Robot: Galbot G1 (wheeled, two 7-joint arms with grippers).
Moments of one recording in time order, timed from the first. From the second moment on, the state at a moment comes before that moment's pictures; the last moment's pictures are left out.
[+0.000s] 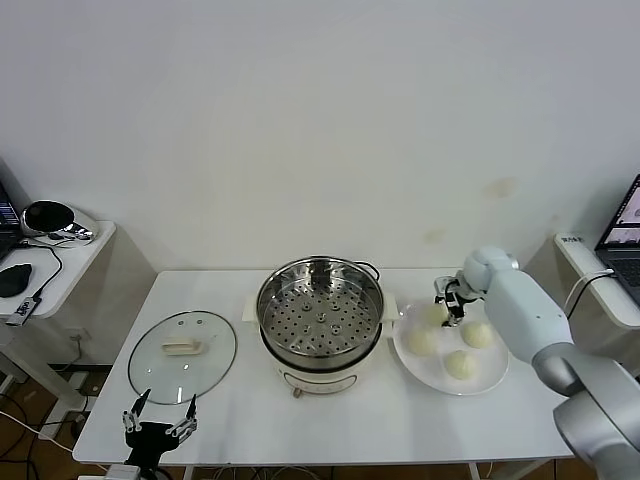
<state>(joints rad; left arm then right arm) 1.72 -1.45 -0.76 -2.06 0.05 0.14 0.12 -0.11 1.10 -0.28 0.67 -0.68 0.10 -1.08</state>
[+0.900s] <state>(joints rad) 1.71 -1.44 -0.77 -2.10 0.05 0.14 0.12 0.34 1.16 -0.57 0.78 -0.20 0.24 -1.34</state>
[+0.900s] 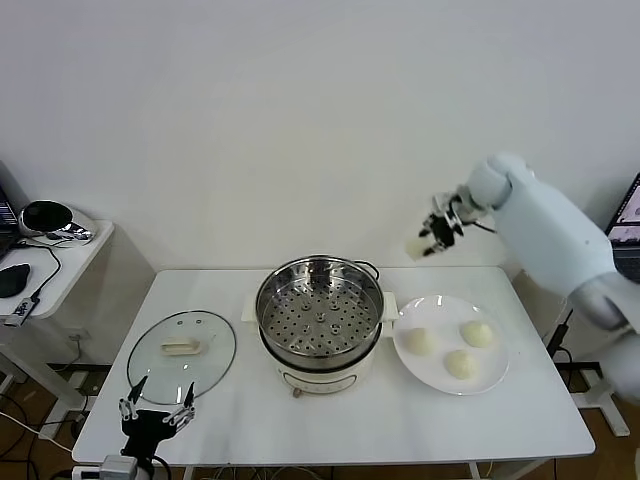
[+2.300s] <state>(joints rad) 1.72 -1.47 -0.77 -2.09 0.06 0.14 0.10 0.30 1.47 -0.75 0.73 -0.45 0.82 -1.31</state>
